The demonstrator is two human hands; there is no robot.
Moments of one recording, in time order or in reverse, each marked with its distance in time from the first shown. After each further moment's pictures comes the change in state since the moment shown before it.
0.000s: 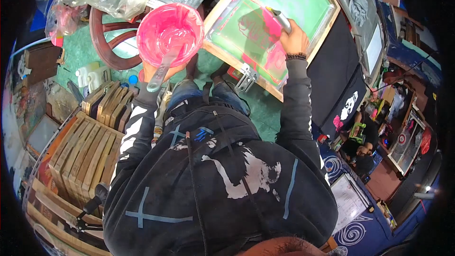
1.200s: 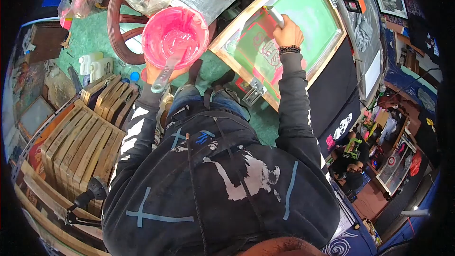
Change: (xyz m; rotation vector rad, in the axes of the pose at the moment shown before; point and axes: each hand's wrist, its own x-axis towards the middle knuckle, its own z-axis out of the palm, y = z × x) left_hand -0.030 -0.007 -0.023 -0.107 0.139 -0.118; right_hand 0.058 -0.085 0.026 -0.103 -0.018 -0.031
